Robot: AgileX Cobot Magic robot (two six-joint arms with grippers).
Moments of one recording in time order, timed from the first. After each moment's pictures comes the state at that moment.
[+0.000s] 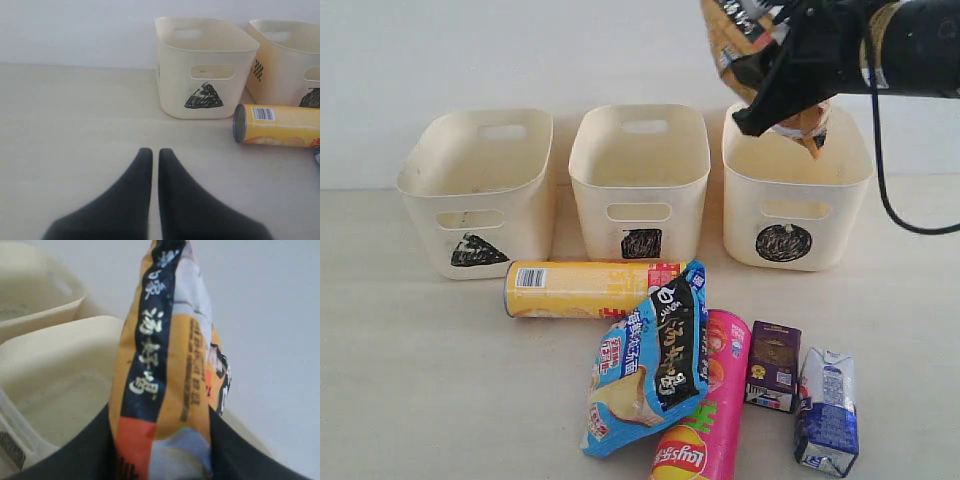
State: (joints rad) left arm -0.01 0.00 0.00 -0.03 0.29 0.00; right arm 0.31 1.53 -1.12 -1.10 -0.17 0.59
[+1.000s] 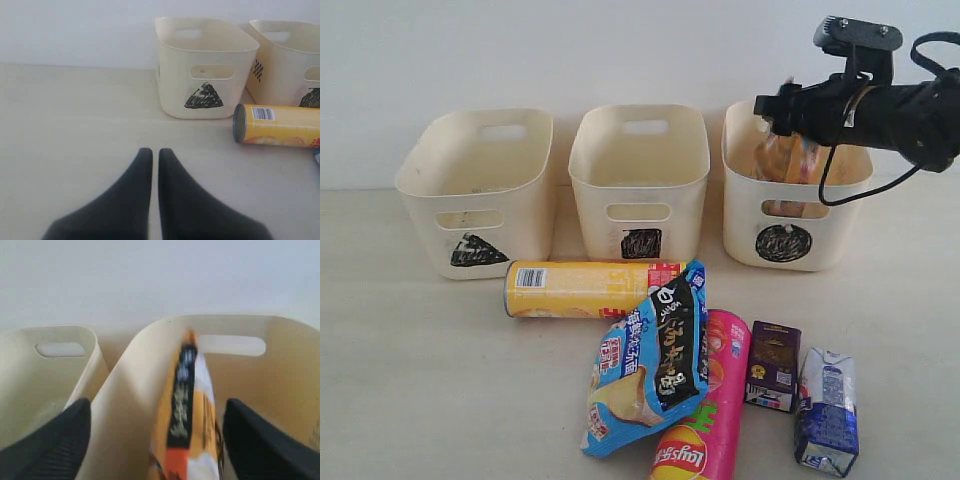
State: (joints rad) left arm -0.01 0.00 0.00 -0.03 0.29 0.00; right arm 0.16 1.98 -1.36 -0.54 -0.24 0.73
